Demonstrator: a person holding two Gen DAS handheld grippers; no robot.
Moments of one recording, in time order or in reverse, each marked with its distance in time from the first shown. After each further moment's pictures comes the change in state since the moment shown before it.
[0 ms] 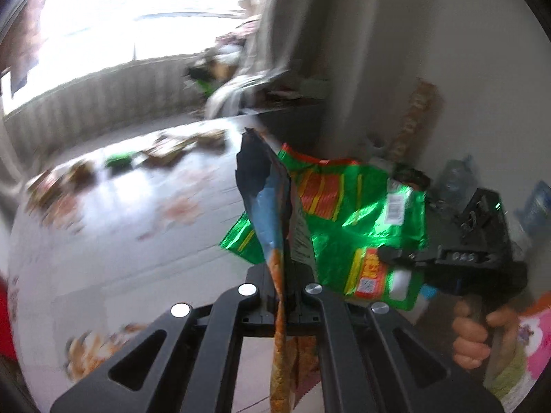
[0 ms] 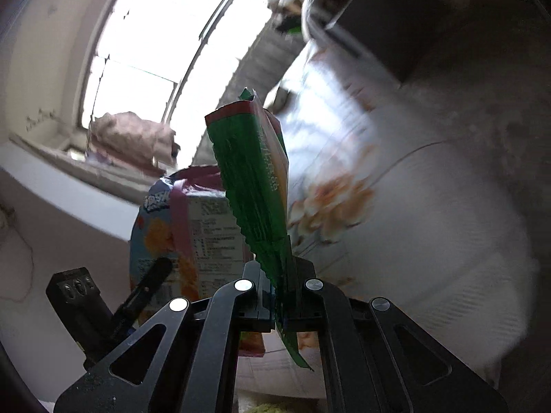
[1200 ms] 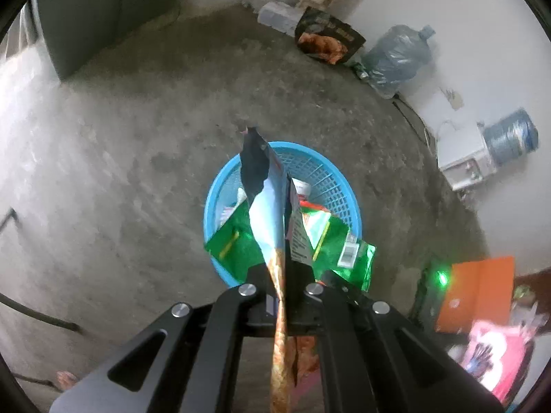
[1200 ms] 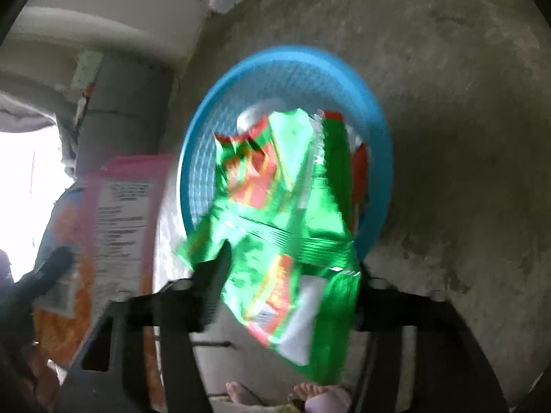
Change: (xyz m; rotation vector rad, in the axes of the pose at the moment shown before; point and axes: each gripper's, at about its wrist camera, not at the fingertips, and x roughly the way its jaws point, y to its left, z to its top) left arm 0.423 -0.339 -0.025 0.026 0.640 -0.338; right arm -0.196 -0.393 0.007 0.536 -0.283 -0.587
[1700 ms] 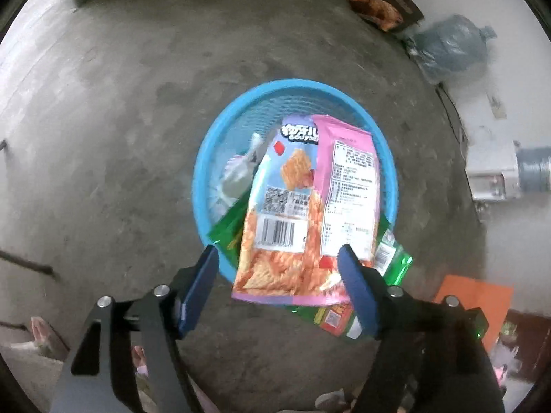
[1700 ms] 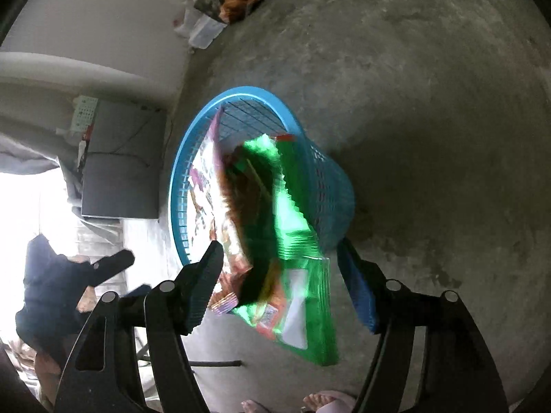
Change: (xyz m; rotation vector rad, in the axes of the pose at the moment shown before) left arm 0.072 0.016 -0.007 -0.200 0.184 0.087; right arm -0.034 -0.051 -0.023 0.118 -0.086 0.027
